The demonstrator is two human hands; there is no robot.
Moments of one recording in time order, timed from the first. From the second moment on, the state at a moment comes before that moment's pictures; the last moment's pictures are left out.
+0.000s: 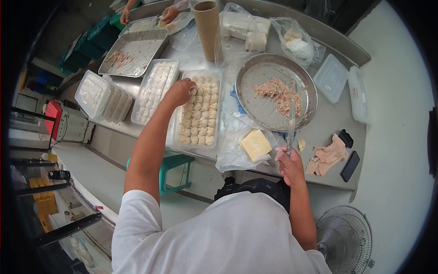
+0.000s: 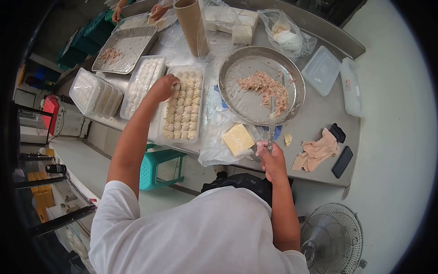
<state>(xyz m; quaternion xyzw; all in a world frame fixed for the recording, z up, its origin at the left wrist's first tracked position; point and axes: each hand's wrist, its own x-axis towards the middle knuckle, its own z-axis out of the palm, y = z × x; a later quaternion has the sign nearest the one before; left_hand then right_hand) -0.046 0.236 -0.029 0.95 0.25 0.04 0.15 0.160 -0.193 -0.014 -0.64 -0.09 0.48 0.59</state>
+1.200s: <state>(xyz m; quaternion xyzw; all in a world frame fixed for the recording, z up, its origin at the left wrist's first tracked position) 0.022 -0.037 -0.048 0.93 0.14 0.11 0.31 0.263 -0.122 0.015 -0.77 -0.53 0.27 0.24</state>
